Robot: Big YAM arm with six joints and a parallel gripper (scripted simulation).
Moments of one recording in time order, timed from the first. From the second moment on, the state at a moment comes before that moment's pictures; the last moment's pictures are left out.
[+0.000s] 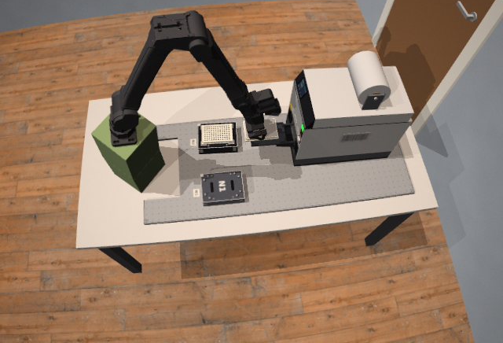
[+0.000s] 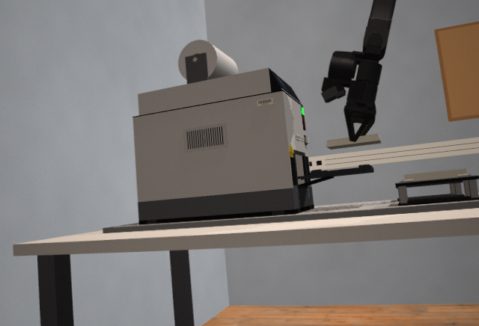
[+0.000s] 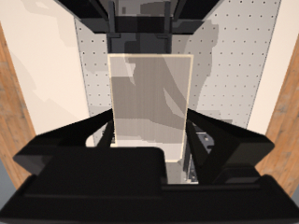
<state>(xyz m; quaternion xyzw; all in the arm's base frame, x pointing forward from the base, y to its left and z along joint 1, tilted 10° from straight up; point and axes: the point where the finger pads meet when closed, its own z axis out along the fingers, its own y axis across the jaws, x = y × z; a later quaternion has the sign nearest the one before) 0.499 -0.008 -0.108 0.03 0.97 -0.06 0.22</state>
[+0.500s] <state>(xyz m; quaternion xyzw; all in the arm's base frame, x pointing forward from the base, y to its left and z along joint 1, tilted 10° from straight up) 0.475 -0.024 -0.110 0.03 0.97 -0.06 0.22</state>
